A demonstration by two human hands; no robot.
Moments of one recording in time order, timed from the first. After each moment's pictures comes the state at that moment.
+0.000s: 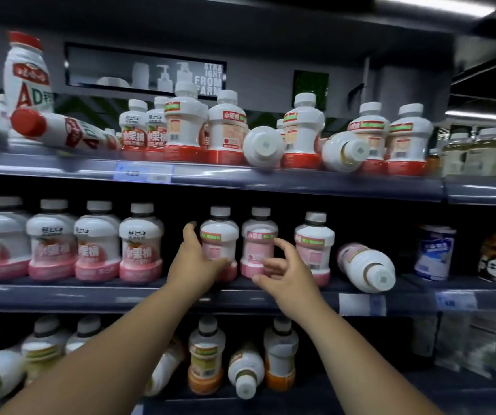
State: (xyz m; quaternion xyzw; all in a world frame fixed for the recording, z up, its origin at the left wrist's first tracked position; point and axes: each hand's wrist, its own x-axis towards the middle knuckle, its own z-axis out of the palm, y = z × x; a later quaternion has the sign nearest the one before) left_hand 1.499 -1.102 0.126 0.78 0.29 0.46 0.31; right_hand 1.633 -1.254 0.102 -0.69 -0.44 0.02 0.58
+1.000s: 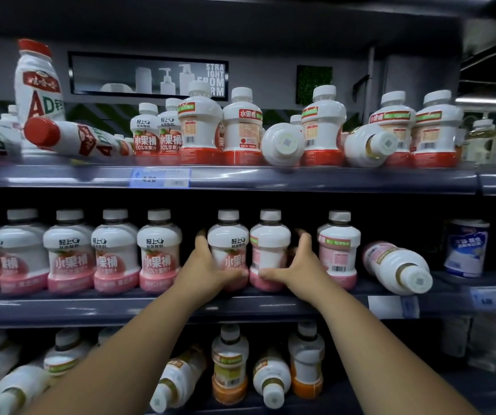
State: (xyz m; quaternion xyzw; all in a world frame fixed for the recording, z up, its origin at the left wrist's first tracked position) left_hand 1.484 -1.062 0.121 0.82 0.24 0.40 0.34; right_hand 1.637 -1.220 0.128 -0.77 -0.42 0.02 0.48
